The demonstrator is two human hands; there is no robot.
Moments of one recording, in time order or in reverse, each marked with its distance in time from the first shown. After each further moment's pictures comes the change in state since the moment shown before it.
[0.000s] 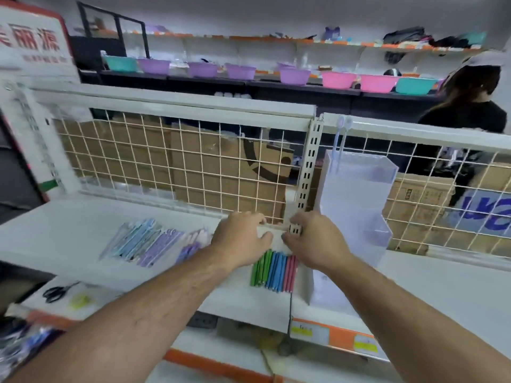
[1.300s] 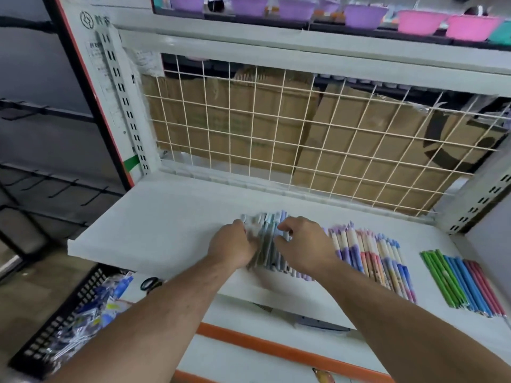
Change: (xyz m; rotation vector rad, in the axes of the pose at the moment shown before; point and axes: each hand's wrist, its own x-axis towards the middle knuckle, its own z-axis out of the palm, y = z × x) left_hand 0.010 -0.437 -0.053 -0.073 -0.215 -0.397; right_hand 0.108 -0.322 0.280 0.056 -0.204 0.088
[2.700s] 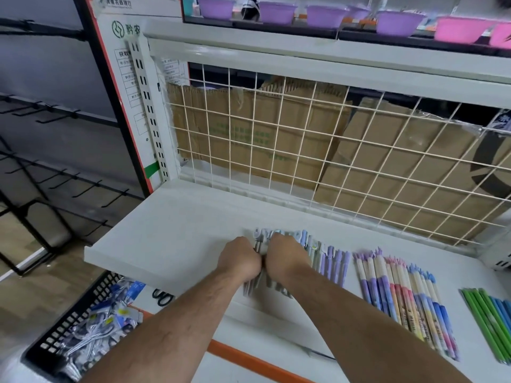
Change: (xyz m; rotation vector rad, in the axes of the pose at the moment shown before) left_hand 0.030 -0.016 0.000 -0.202 -0.102 -0.232; right_hand 0.056 -0.050 0.049 -0.164 -0.271 0.078
